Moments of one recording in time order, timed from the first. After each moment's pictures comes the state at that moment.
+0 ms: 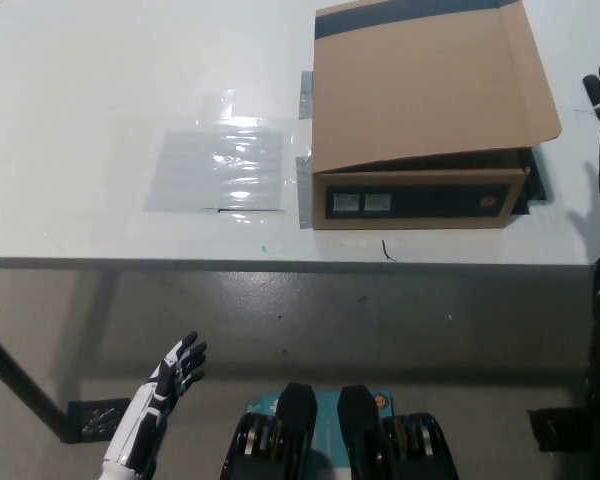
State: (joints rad) left_arm 0.04 0.15 -0.04 0.12 -0.04 -0.26 -0.15; right_arm -0.62 -0.06 -0.38 0.23 0.65 -0.02 0.02
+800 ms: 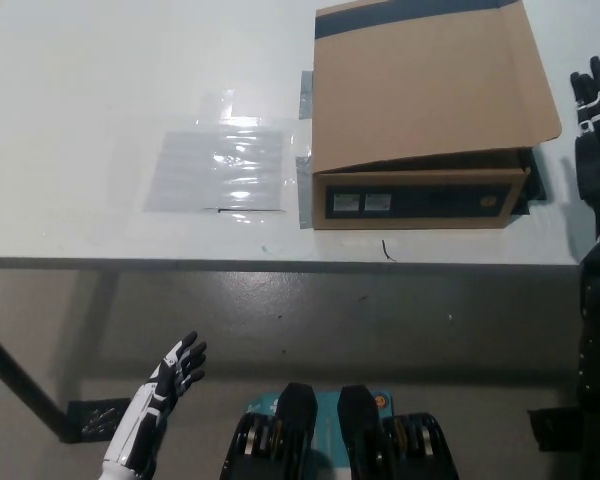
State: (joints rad) left_arm 0.04 0.15 -0.04 0.12 -0.04 -0.26 -0.15; right_arm -0.64 -0.04 -0.40 0.32 0.74 0.01 0.05
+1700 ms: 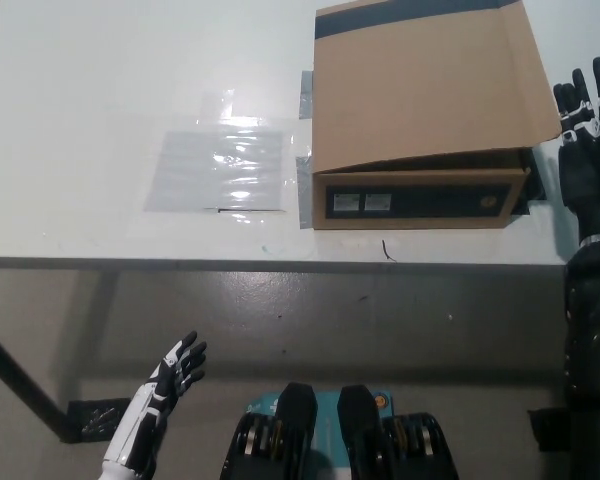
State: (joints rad) left_arm 0.04 0.15 -0.04 0.12 -0.05 -0.26 -0.16; right_arm -0.65 -0.03 -0.40 0.38 0.74 -0.03 0.07
